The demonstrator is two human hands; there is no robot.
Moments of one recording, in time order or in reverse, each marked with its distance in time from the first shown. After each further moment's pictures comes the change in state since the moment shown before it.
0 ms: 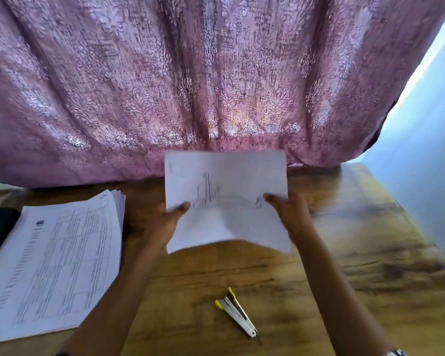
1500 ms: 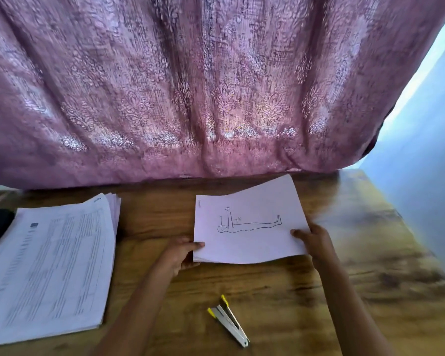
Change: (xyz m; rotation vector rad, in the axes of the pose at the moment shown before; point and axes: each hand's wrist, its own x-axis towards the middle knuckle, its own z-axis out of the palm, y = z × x) left_hand 0.007 -0.072 0.034 -0.130 -0.230 -0.544; right_hand 0.011 0.095 -0.062 -0.053 0.054 0.333
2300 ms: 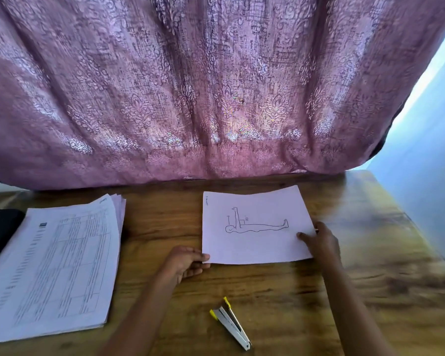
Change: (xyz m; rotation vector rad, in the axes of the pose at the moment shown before) left_hand -0.016 -0.005 0.003 0.056 -0.013 -0.058; right_hand 0.005 0.003 0.001 -0.498 0.151 0.059
